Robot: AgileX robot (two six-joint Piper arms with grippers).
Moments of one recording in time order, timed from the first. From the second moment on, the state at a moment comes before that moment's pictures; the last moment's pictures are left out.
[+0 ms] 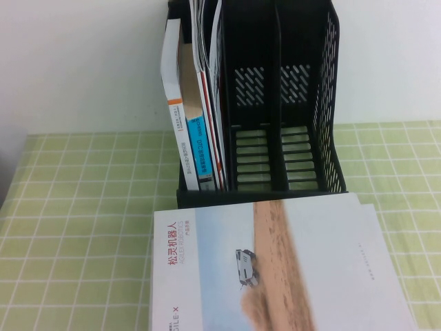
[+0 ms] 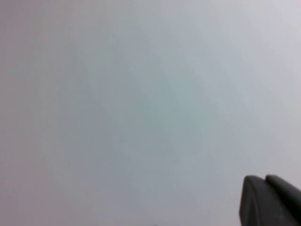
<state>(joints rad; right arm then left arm) -0.01 0.09 -0.47 -0.04 0.01 0.46 -0.09 0.06 -0.37 -0.30 -0.24 -0.34</state>
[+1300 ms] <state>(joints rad) 0.25 0.94 -0.61 1.47 0.61 -1.41 -0.37 1.19 -1.04 -0.58 0.35 0.58</state>
